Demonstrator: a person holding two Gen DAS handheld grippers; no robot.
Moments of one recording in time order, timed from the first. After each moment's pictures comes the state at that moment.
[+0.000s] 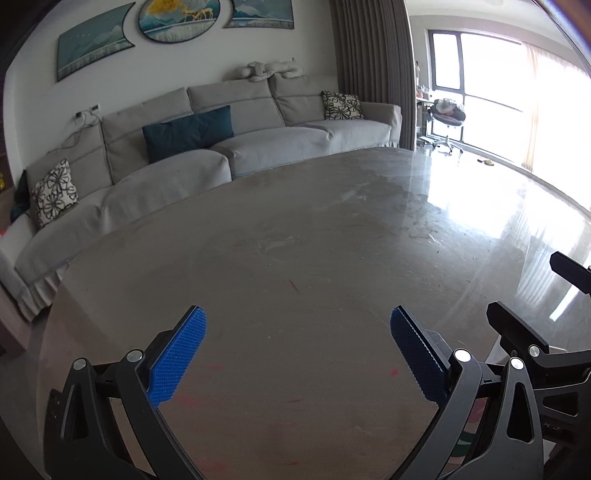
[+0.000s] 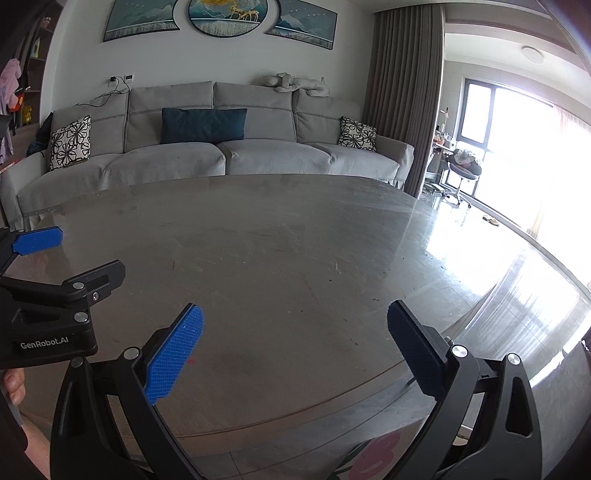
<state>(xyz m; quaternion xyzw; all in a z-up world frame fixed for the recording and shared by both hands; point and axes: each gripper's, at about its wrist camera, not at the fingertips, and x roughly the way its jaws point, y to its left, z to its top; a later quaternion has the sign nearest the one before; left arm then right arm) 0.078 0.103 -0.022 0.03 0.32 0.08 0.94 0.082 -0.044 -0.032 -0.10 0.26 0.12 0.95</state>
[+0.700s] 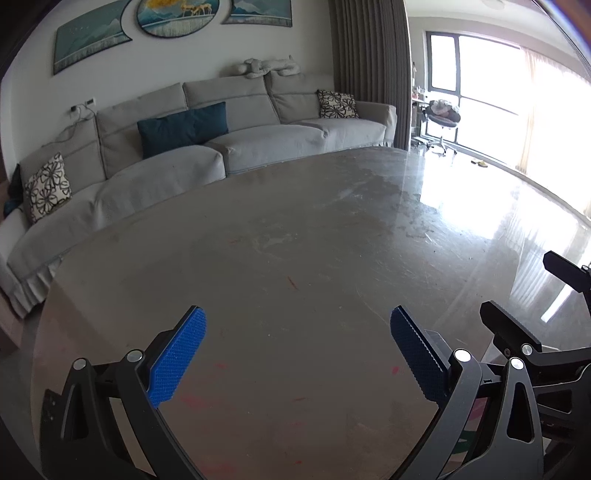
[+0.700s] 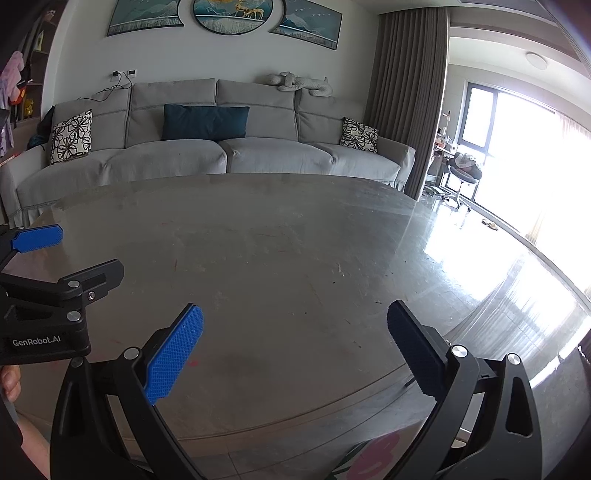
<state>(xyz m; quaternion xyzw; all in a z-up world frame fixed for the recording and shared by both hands) 0.071 0.113 -0.024 0.01 0.32 0.06 0.94 0.079 -0.037 -0.034 -0.10 0.26 0.12 0.95</state>
